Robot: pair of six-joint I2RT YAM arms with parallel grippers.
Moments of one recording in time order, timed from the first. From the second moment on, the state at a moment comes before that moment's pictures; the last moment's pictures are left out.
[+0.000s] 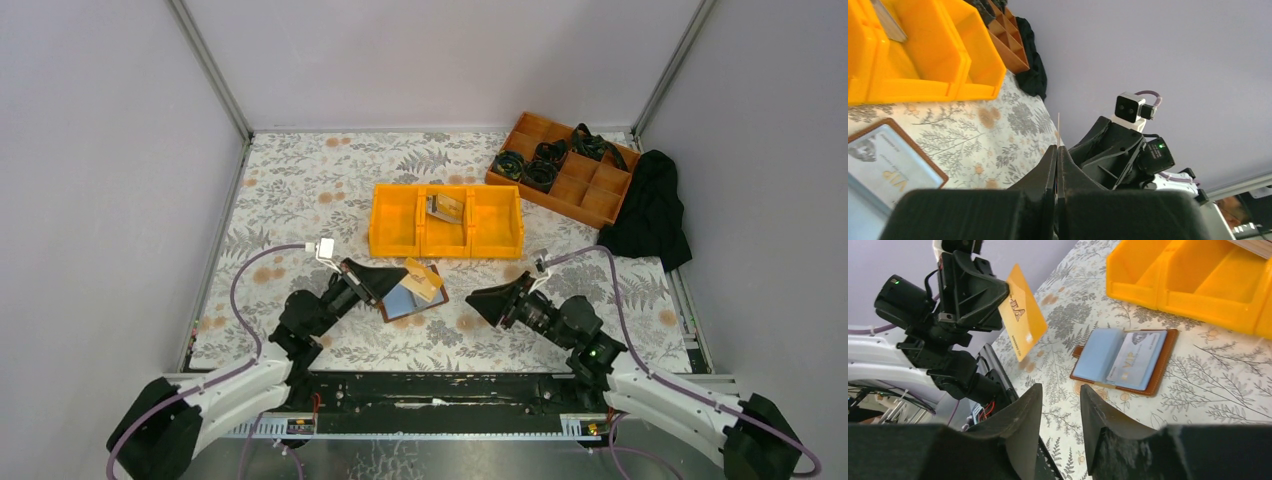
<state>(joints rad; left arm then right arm) -0.65 0.75 0.06 0.85 0.15 -1.05 0.82 0.58 0.07 0.51 -0.11 0.67</state>
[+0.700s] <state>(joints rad) -0.64 1.02 0.05 1.31 0.23 -1.23 0.82 0.93 0.10 0.97 -0.28 0.74</state>
